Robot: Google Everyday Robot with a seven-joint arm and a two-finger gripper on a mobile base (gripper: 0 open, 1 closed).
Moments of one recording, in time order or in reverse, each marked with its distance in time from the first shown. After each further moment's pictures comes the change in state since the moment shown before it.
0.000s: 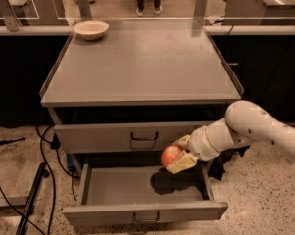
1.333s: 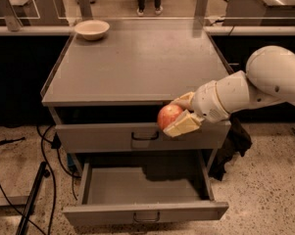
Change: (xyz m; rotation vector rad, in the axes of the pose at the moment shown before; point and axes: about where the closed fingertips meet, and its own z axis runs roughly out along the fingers) arm -0.132 0.006 -0.113 0.125 -0.080 -0.127
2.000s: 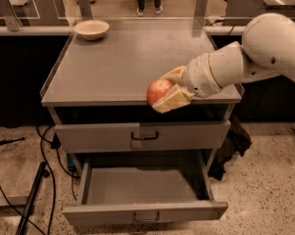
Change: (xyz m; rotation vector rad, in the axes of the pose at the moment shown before) arm -0.068 -0.025 -0.017 0.037 -0.059 -0.070
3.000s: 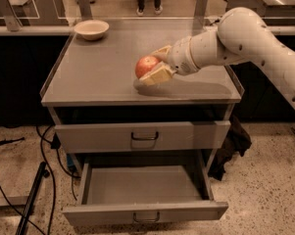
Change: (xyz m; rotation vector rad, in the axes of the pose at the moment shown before) arm -0.029 -0.095 0.044 0.098 -0.104 -0.038
